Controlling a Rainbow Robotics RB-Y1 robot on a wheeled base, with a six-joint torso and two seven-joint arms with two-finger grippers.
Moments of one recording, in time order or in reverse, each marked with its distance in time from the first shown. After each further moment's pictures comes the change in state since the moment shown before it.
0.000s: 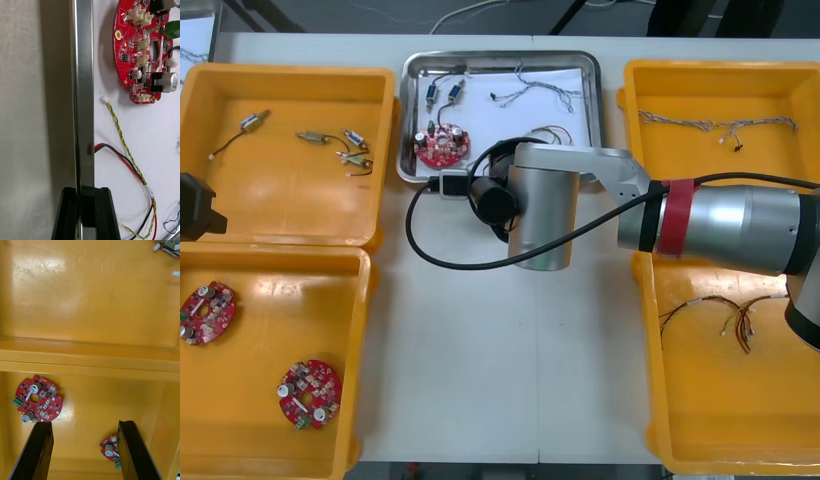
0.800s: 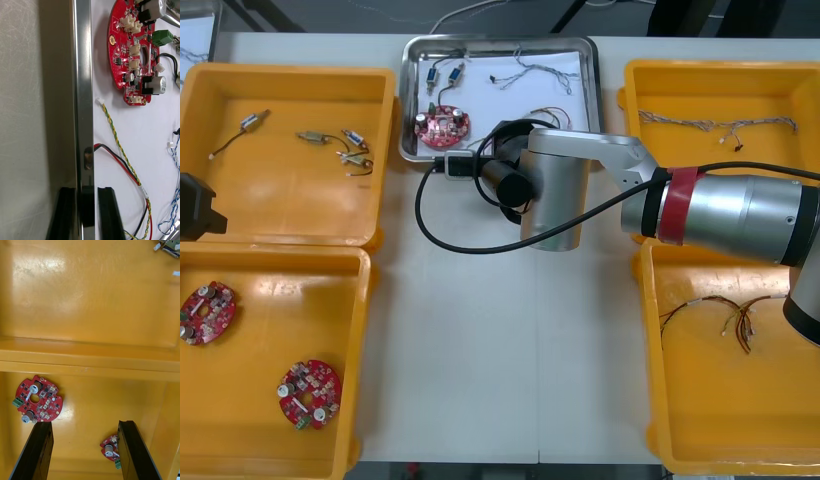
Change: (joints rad) right arm -0.018 0.003 0.000 0.122 0.043 -0.169 0.002; left arm 0.000 0.000 0.000 0.000 0.000 0.000 0.000
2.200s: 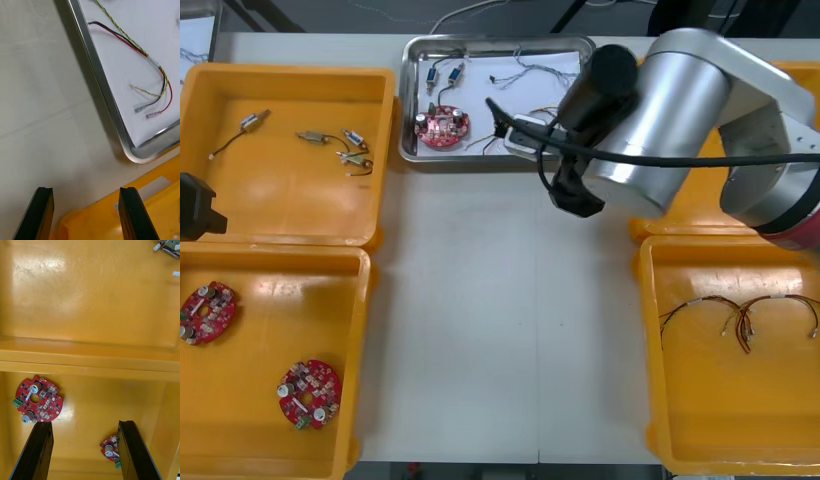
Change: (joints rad) right arm 0.260 -0.204 -0.552 -0.632 -0.324 0.723 0.063; left arm 0.000 0.000 0.000 0.000 0.000 0.000 0.000
